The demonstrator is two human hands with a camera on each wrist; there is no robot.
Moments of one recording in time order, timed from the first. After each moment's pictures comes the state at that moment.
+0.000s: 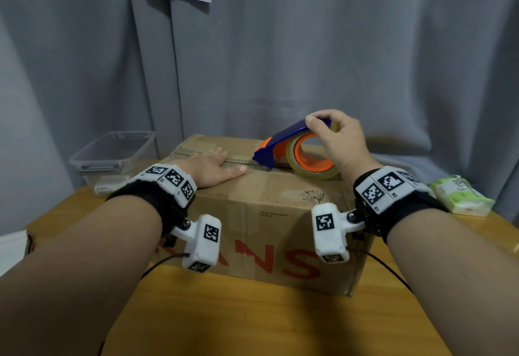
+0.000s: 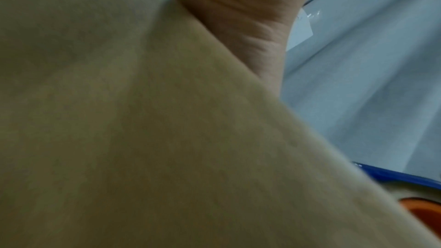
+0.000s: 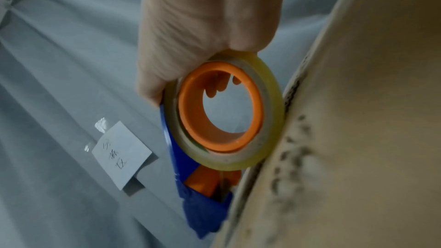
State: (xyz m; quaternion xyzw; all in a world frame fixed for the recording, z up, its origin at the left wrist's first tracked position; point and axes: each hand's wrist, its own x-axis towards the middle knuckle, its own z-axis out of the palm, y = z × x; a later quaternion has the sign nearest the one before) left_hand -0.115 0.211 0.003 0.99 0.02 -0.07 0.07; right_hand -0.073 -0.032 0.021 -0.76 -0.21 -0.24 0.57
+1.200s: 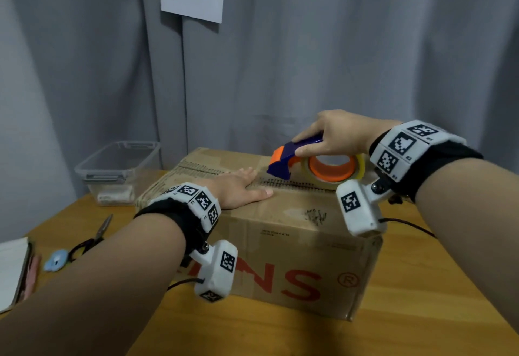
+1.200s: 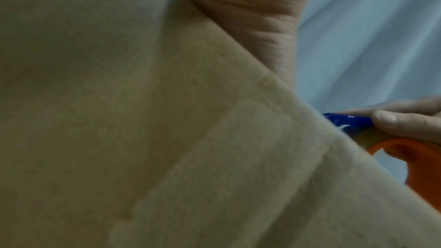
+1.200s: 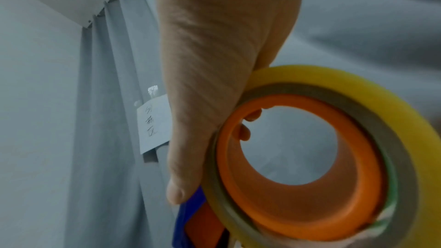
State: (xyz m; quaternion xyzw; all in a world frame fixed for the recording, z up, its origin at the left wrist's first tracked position) left_hand -0.115 0.178 0.003 0.99 -0.05 -0.09 0.09; right_hand -0.063 -0.036 0.104 -0.93 -0.35 -0.09 0.02
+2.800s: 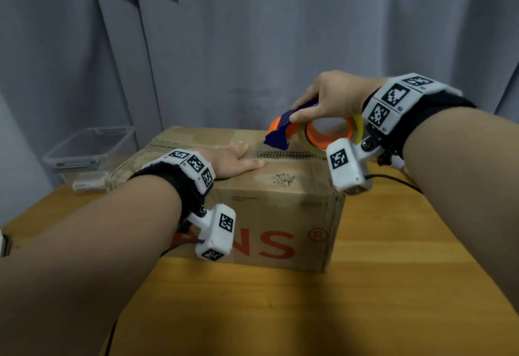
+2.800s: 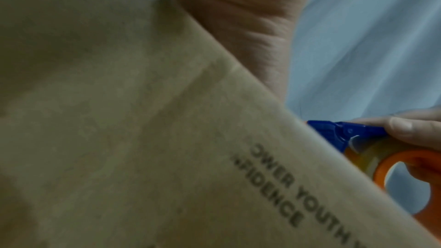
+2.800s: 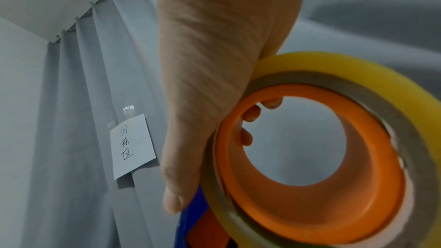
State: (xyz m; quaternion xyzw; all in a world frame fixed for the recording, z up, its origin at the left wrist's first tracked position) left_hand -0.109 0.138 0.008 0.99 -0.05 -0.12 0.08; right_hand -0.075 -0.082 0.105 -0.94 -0.31 -0.09 0.04
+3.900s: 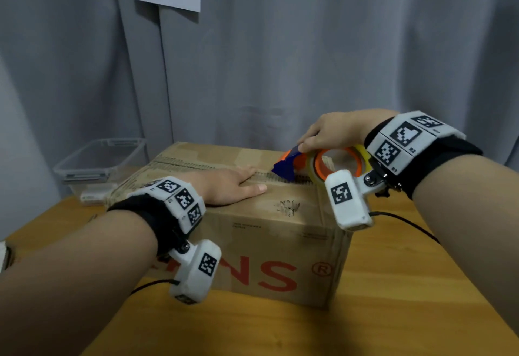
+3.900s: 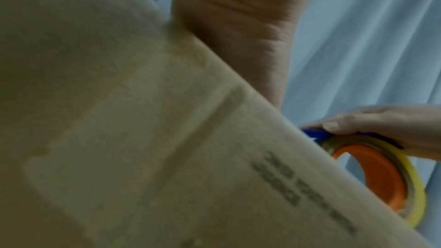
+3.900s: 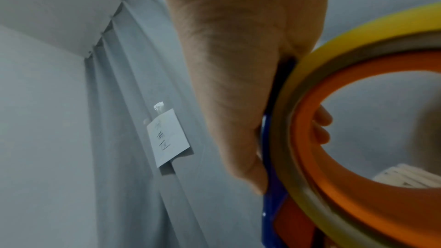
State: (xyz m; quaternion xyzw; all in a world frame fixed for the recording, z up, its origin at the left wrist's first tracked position) left_hand -0.113 0.166 0.006 0.99 -0.09 -0.11 0.09; right_hand -0.071 -0.050 0.099 -0.98 -0.21 0.04 0.03
